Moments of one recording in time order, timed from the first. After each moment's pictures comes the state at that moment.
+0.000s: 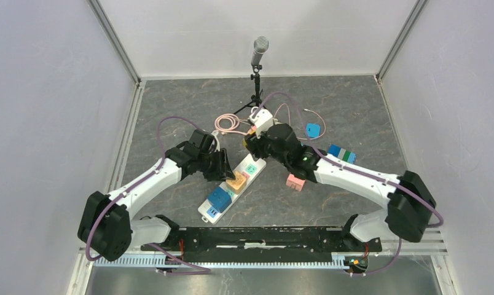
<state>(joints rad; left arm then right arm) -0.53 1.23 0.77 -0.55 0.29 -0.61 0.91 1.43 0.98 0.02 0.22 0.02</state>
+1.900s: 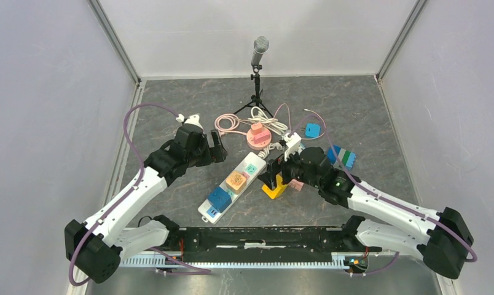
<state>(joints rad) -0.54 1.04 0.88 -0.59 -0.13 -0.63 0.86 1.01 0.61 -0.02 -0.07 0.30</state>
